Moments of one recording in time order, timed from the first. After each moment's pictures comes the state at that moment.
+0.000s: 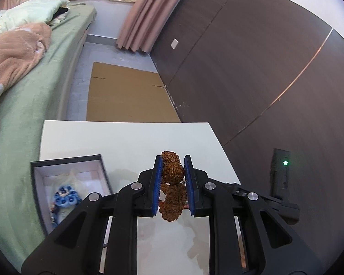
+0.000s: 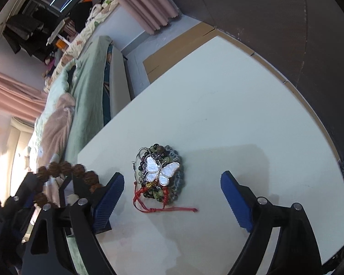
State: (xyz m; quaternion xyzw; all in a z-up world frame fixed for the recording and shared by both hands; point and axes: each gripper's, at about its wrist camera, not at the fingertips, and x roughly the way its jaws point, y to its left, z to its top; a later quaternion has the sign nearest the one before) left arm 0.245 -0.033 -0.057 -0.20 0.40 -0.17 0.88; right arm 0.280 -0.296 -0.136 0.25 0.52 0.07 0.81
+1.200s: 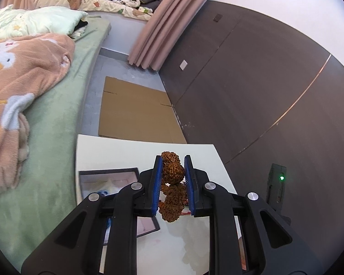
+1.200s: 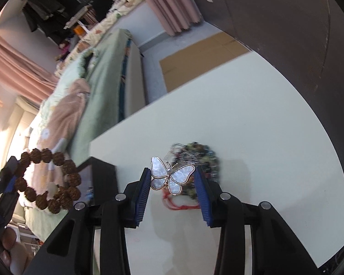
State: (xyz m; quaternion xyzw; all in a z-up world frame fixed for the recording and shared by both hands) left arm 0.209 0.034 -0.019 -0.23 0.35 -0.14 0.90; right arm 0.261 -0.255 -0.098 0.19 0.49 0.11 0.84
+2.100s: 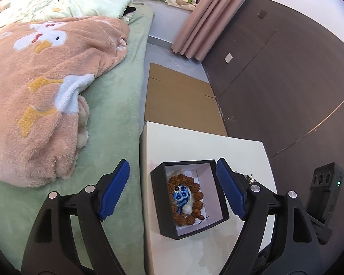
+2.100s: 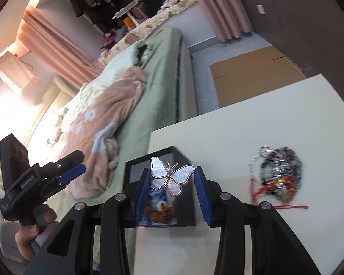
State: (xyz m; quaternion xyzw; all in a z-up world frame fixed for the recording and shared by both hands) left arm 0.214 0.111 -0.056 -0.23 0.42 -0.03 0.88; right arm 0.244 -0.165 -0.070 0.18 0.46 0.25 0.84
